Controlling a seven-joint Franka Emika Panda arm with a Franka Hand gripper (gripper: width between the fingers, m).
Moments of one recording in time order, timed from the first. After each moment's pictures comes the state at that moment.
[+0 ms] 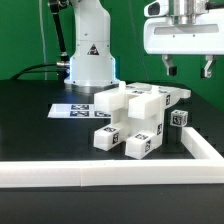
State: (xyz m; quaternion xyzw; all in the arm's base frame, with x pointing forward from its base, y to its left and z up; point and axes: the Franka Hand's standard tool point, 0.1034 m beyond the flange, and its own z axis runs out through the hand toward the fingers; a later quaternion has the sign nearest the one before) arm 0.441 0.173 0.116 -0.91 0.42 0.00 0.05
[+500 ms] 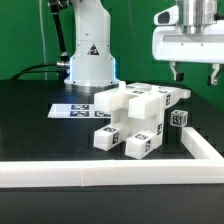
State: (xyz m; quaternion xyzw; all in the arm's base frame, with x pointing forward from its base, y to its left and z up) arm 0.418 0.197 0.091 -0.91 0.41 0.00 0.04
